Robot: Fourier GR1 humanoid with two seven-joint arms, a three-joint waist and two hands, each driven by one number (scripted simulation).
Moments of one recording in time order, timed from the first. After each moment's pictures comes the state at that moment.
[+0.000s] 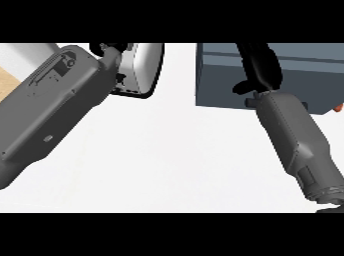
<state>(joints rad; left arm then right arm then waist) -1.16 0.39 -0.57 -1.00 0.85 0.82 0.06 -0.93 -0.17 -0.12 -0.50 1.29 -0.58 -0.15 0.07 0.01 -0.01</state>
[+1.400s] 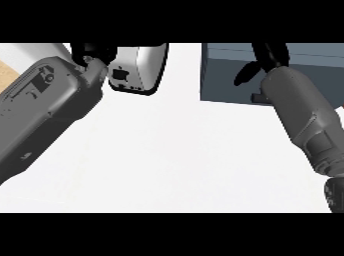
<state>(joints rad) -1.09 0.47 -0.58 -1.22 0.79 0.85 0.17 -1.18 -0.23 -0.39 -0.18 1.09 -0.46 -0.33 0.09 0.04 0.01</state>
